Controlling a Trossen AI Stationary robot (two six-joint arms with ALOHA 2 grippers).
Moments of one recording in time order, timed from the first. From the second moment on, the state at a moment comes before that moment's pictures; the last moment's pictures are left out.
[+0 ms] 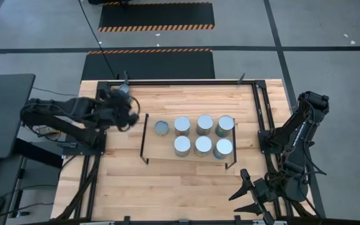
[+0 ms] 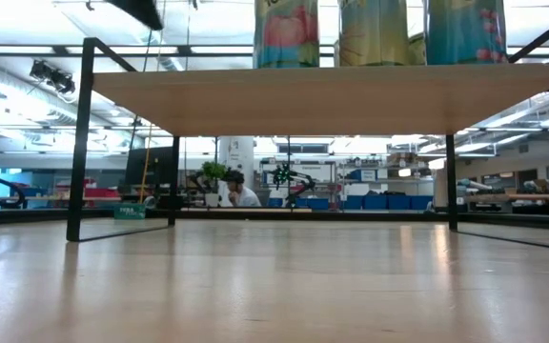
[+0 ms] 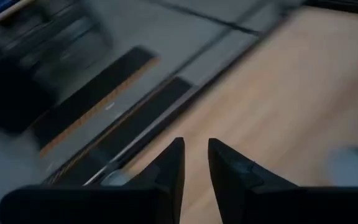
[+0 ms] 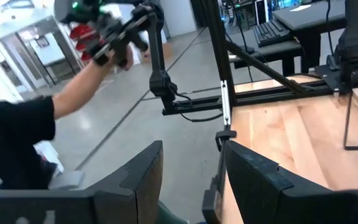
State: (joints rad) left arm -0.17 1.14 1.32 -1.18 -0.93 -0.59; right arm 1.08 1.34 0.95 0.23 0.74 0.43
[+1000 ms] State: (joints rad) left arm 0.85 1.13 0.76 -0.53 -0.59 -0.75; right arm 1.00 1.34 0.95 0.20 0.74 0.28
